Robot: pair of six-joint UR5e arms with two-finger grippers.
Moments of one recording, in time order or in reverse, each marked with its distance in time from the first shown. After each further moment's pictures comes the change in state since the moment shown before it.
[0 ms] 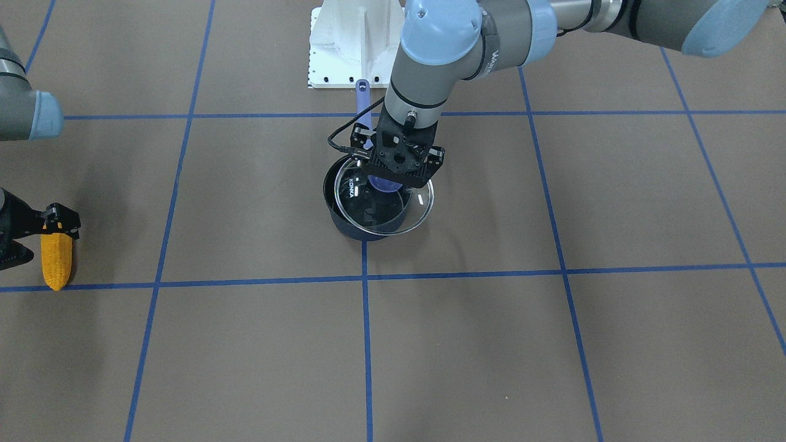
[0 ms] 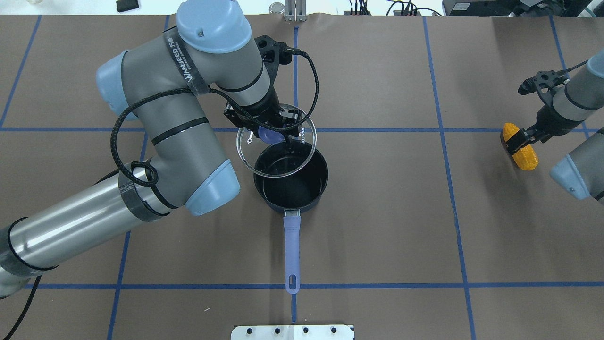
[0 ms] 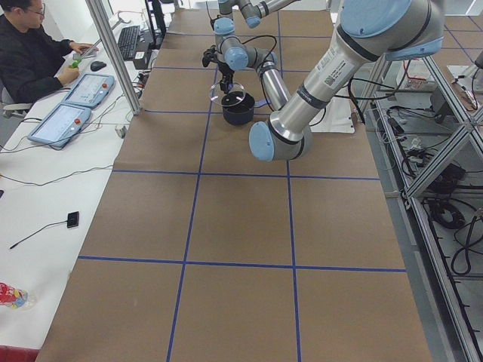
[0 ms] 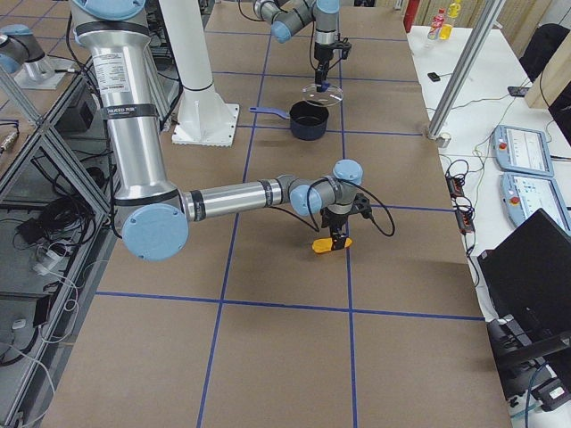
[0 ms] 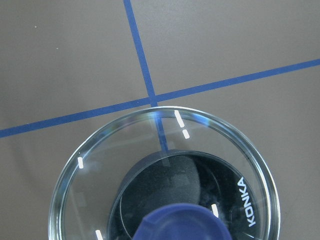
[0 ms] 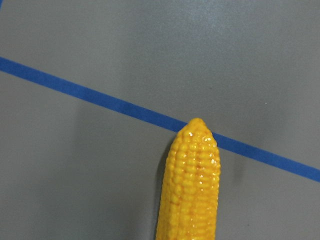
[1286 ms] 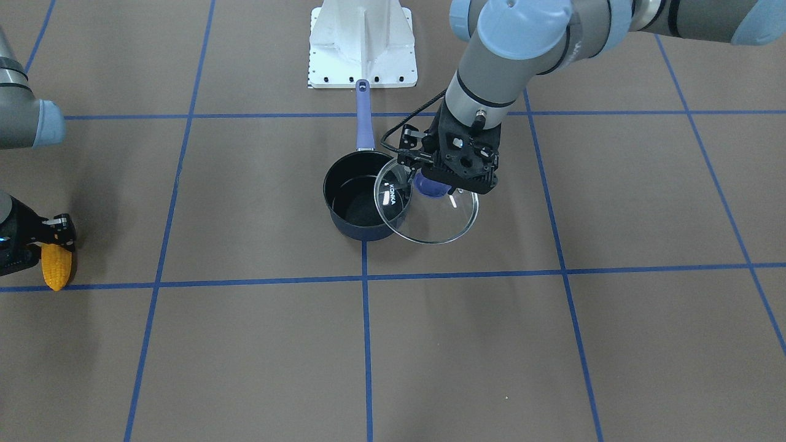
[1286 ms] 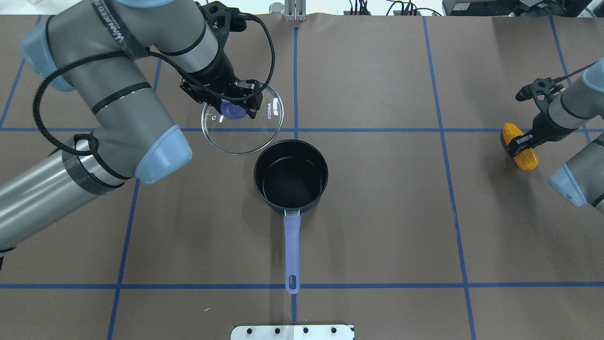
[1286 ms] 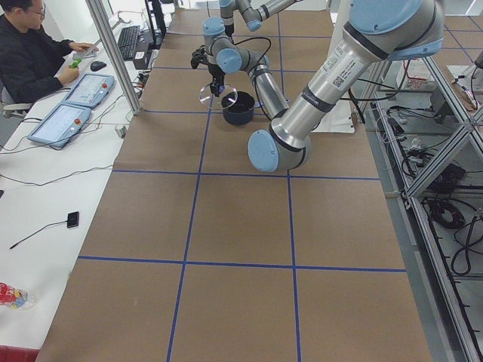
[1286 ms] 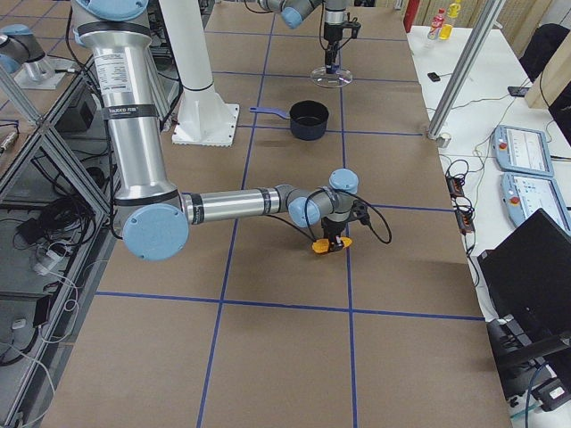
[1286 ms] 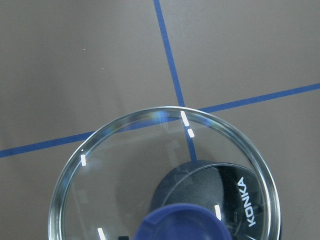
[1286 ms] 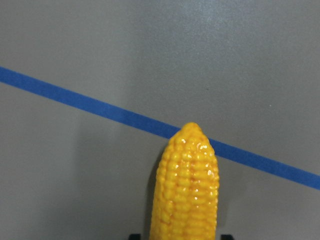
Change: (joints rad) left arm -0.135 0.096 -0.087 0.022 -0.104 0.090; right arm -0.028 -0.008 -0.068 0.133 -0.025 0.051
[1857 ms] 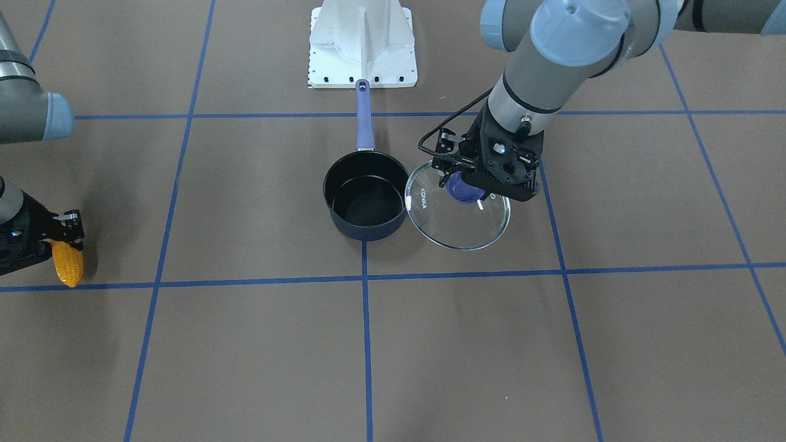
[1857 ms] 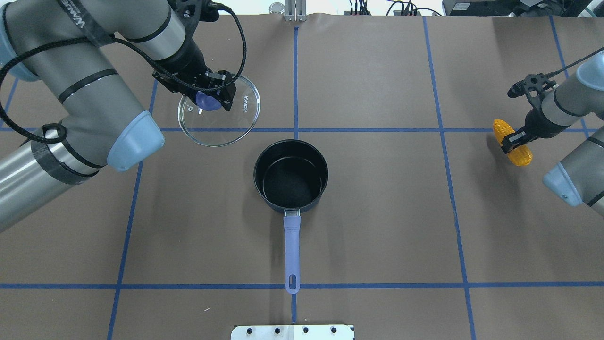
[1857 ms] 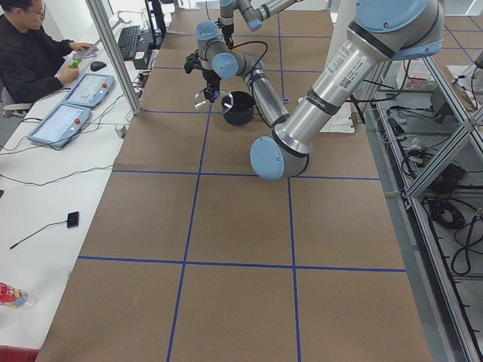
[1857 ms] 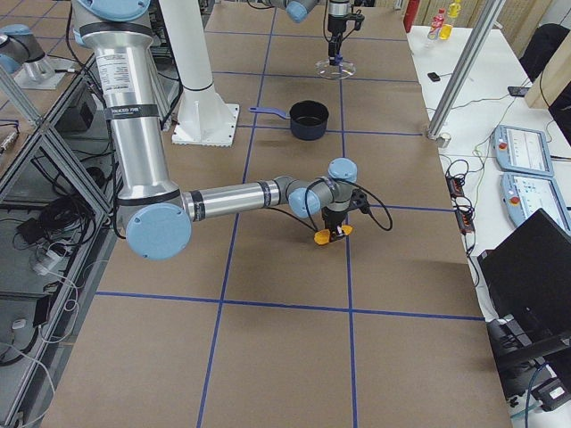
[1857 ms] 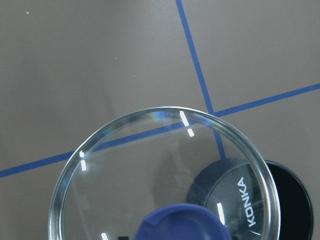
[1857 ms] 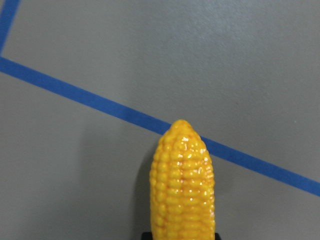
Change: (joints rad) left arm -0.057 0.065 -0.035 0.007 -0.033 0.088; right arm -0.010 0.014 0.082 -0.053 0.000 -0.006
